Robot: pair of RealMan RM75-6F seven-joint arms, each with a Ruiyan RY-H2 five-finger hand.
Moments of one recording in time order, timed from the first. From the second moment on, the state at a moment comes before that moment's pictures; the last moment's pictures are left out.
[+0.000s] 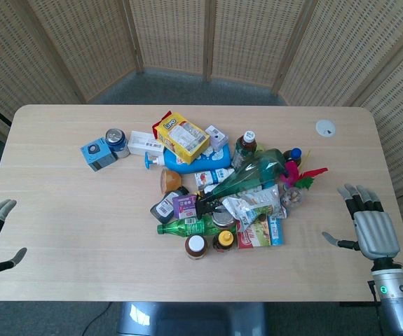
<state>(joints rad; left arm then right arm) -0.07 -0.93 0.01 -1.89 1.44 1.42 0.03 0.22 -1.13 0.10 -1.67 -1.38 1.33 -0.17</state>
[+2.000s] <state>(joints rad) -0.76 -1.49 -0.23 -0.91 0.95 0.53 0.00 0.09 -1.00 0.12 -1.75 -1.28 1.46 -0.20</state>
